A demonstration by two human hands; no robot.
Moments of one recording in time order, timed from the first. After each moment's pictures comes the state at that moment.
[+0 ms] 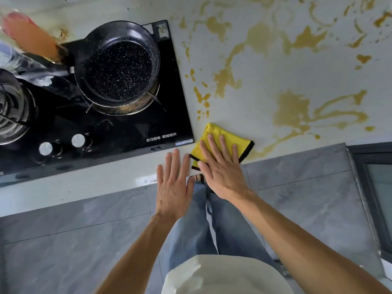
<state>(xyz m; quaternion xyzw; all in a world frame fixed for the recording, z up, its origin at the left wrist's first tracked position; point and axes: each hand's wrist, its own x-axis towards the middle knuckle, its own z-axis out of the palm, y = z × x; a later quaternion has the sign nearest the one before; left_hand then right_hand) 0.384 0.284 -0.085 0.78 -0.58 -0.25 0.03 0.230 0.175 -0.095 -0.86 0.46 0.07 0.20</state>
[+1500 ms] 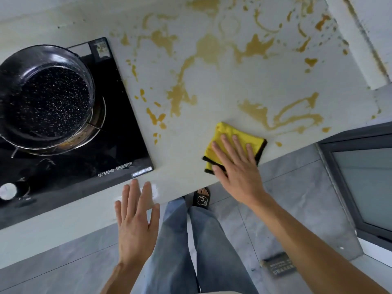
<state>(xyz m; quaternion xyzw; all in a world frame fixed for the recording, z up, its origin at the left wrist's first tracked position) 0.374 0.278 -0.088 0.82 -0.50 -0.25 0.11 0.110 0.099 -0.111 -0.86 0.51 0.01 0.08</state>
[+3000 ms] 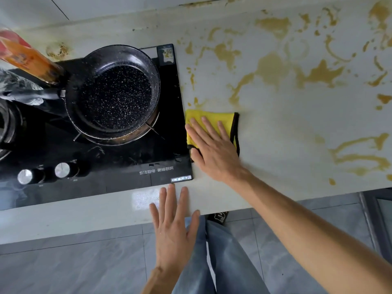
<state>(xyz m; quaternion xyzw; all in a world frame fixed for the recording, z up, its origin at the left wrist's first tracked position) 0.352 0.273 -0.105 0.85 -0.47 -0.21 0.14 0.294 0.025 -0.108 -0.94 0.33 0.01 0.11</state>
